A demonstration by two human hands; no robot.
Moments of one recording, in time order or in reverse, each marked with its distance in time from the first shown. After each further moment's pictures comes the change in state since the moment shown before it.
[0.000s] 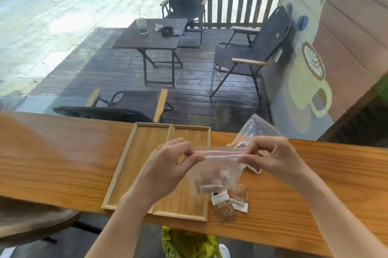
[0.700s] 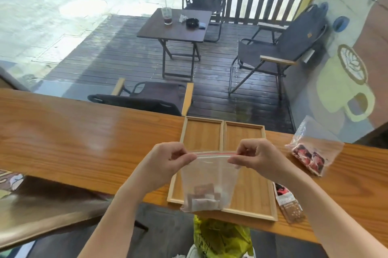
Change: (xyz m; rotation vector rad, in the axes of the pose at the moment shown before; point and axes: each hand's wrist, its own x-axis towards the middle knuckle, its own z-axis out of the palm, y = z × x) left_hand -0.049 -0.149 -0.127 -0.146 -0.163 -0.183; right_hand 0.074 -0.056 0.178 -0.146 -0.225 0.218
